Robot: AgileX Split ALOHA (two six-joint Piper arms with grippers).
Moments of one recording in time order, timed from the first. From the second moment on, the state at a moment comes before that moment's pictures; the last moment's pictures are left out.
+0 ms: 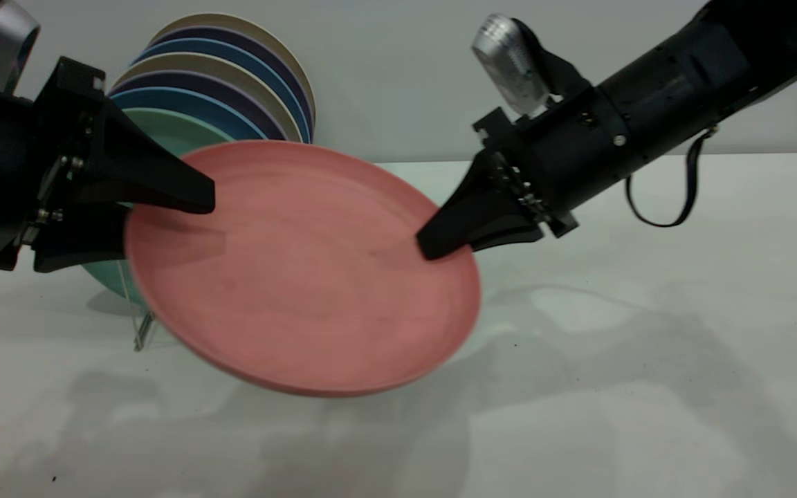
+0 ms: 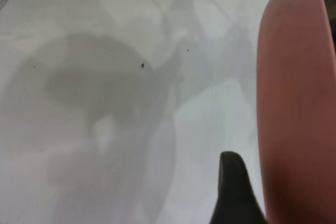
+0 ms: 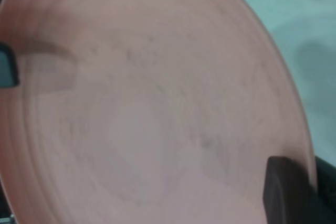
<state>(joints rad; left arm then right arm) -0.02 1.61 -0.60 -1.55 0.64 1.18 0.28 2.21 -1.33 1.29 1.01 -1.13</state>
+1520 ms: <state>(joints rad) -0.02 1.61 -0.60 -1.55 0.63 1.21 0.18 2.21 -1.33 1.35 1.14 -1.07</state>
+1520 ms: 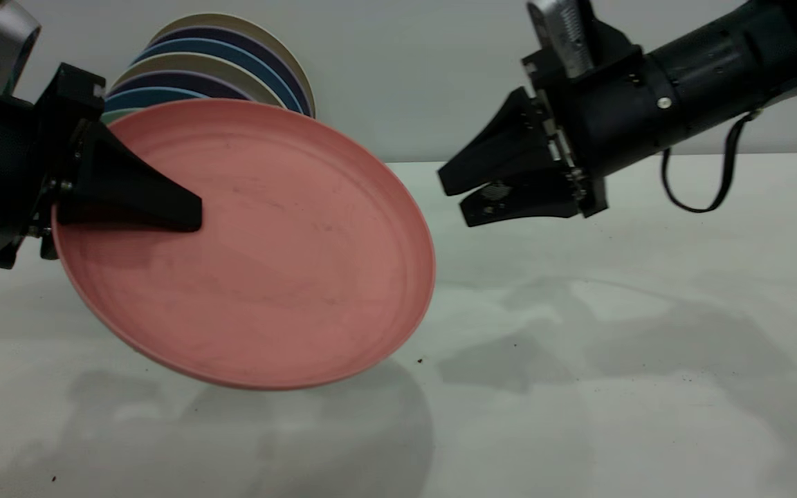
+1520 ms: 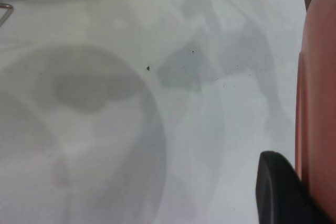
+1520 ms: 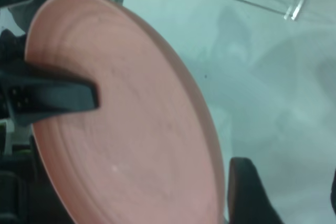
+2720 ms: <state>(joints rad) -0.02 1.61 -1.08 -0.64 0.76 1.37 0.02 2.21 -1.33 0.71 1.03 -0.70</state>
